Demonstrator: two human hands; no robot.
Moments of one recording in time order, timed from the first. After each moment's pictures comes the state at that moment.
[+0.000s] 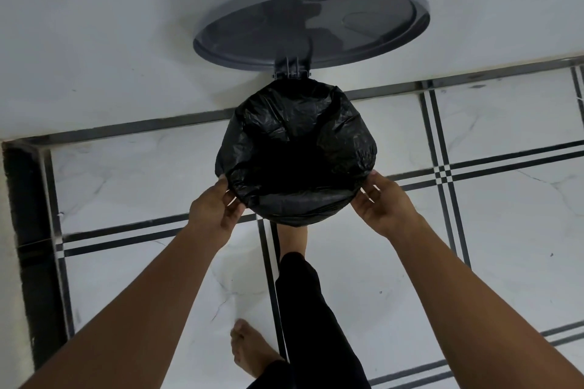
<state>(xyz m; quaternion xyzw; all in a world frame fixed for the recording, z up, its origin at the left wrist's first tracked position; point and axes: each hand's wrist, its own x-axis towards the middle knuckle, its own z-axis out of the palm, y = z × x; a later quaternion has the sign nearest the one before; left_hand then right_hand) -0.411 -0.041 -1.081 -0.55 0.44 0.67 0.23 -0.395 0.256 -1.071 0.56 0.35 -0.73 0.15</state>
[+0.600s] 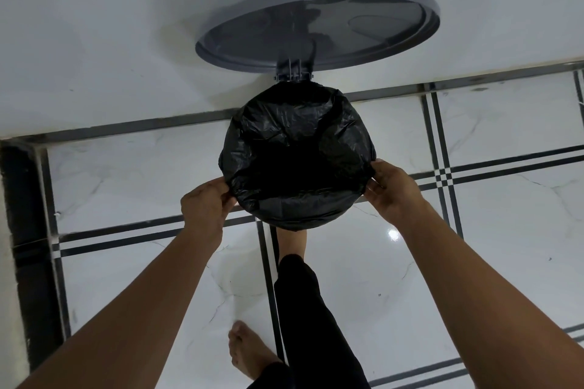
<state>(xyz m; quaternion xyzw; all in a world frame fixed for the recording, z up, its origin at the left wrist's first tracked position) -0.420 -0.043 -1.080 -0.53 0.51 0.66 0.16 -0.424 0.270 -1.077 0.55 0.44 -0.70 0.15</state>
